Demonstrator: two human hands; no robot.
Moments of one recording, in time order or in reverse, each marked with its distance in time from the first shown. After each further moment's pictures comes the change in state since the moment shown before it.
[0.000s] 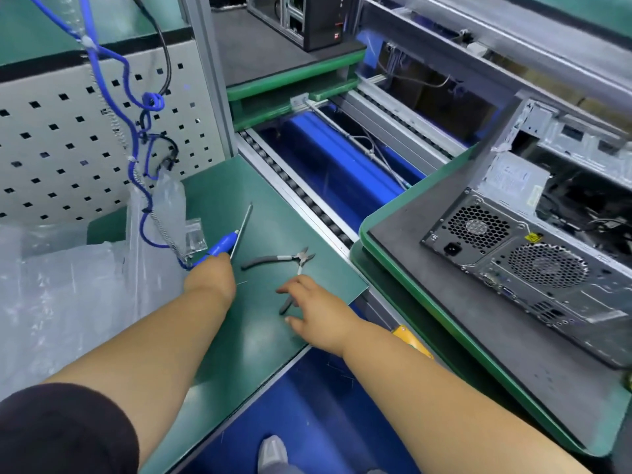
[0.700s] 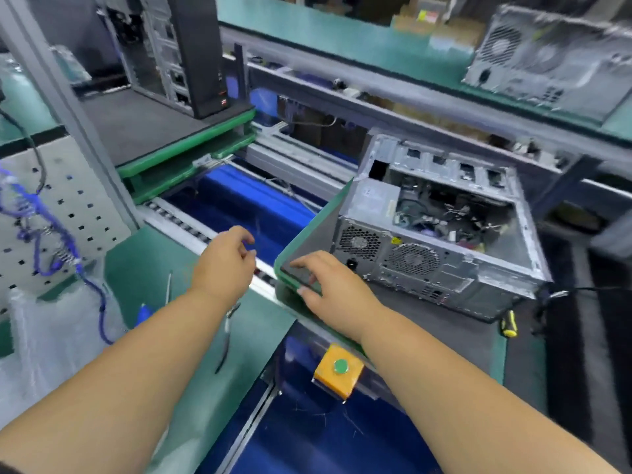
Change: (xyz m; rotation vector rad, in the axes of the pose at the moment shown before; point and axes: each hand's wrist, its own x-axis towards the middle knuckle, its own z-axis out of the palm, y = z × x) left_hand -0.049 0.155 -0.114 -0.588 0.333 0.587; right_hand -0.097 0.014 -0.143 -0.043 0.474 0.161
